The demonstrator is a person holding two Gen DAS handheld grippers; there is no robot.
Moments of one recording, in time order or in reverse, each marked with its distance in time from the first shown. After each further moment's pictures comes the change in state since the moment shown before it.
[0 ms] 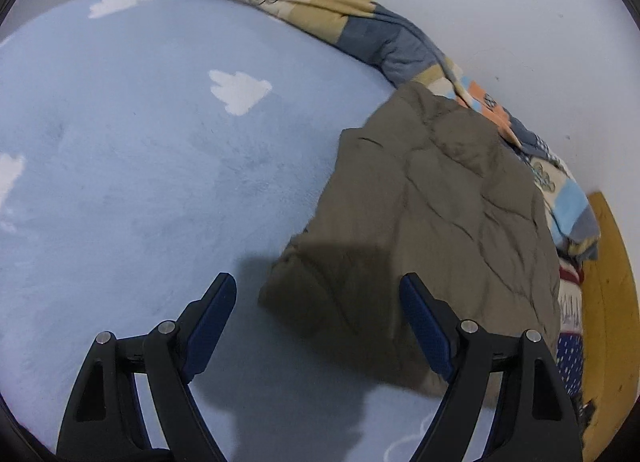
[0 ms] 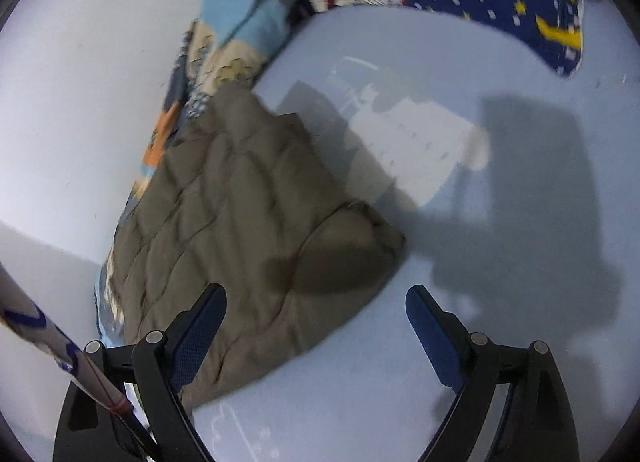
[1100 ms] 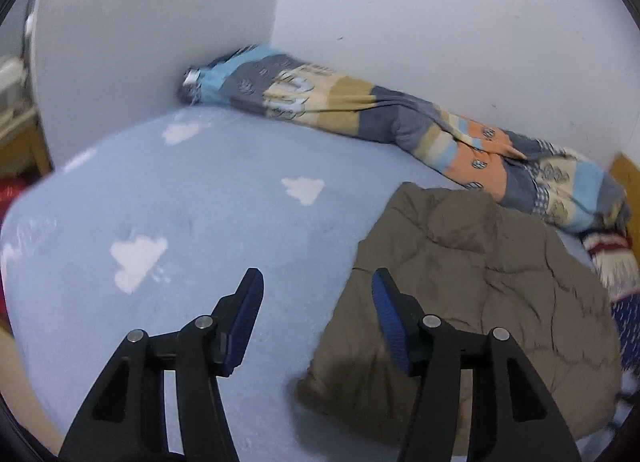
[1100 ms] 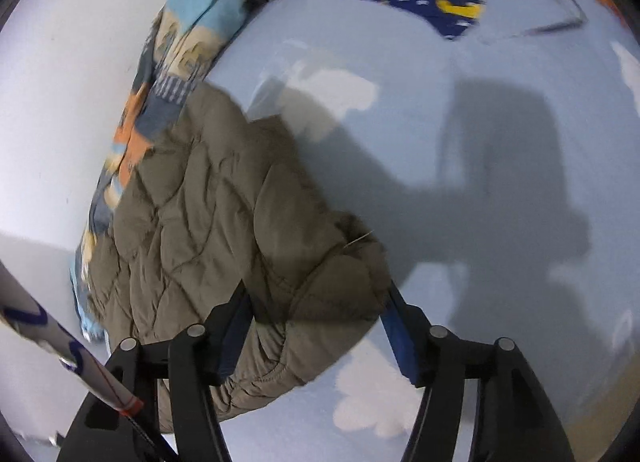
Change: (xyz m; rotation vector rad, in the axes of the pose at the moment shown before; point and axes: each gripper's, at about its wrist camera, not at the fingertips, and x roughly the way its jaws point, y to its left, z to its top) left arm -0.141 -0.020 -0.063 0.291 -0.338 0.232; right arm -0.096 -0.019 -0.040 0.016 0.078 -0.165
